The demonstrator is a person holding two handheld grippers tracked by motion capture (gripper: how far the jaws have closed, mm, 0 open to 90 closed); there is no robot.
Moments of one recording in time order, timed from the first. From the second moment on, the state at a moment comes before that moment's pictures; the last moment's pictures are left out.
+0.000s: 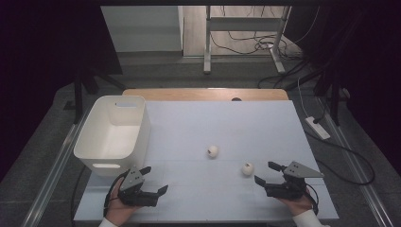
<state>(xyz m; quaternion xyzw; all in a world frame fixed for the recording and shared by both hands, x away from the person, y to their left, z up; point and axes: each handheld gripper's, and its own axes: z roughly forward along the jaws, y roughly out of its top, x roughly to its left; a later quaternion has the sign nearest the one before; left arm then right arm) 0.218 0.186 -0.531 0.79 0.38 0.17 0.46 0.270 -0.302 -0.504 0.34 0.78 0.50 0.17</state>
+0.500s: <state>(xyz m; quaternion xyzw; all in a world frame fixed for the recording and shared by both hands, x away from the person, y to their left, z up) 0.218 0.185 -0.531 0.79 0.38 0.16 0.45 0.271 -0.302 -0.504 0.33 0.78 0.50 0.17</state>
